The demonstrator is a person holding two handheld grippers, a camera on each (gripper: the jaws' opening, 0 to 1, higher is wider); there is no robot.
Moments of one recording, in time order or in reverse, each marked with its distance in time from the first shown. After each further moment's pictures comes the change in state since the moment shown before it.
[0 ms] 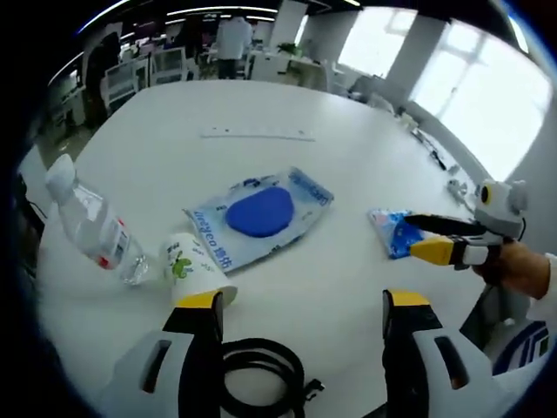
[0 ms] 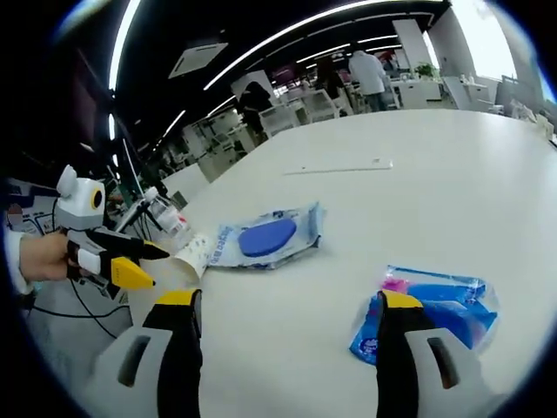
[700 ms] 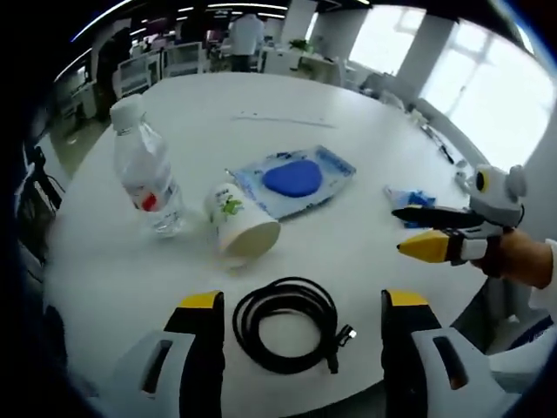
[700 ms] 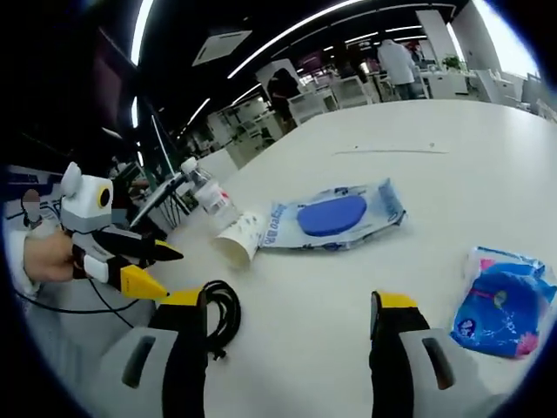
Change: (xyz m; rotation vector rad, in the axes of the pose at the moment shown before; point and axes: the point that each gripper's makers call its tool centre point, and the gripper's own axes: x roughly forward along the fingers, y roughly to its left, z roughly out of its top) left arm -0.042 0.046 -0.061 -0.036 0.026 0.066; right arm 0.032 0.083 -0.036 -0.041 0.066 0.130
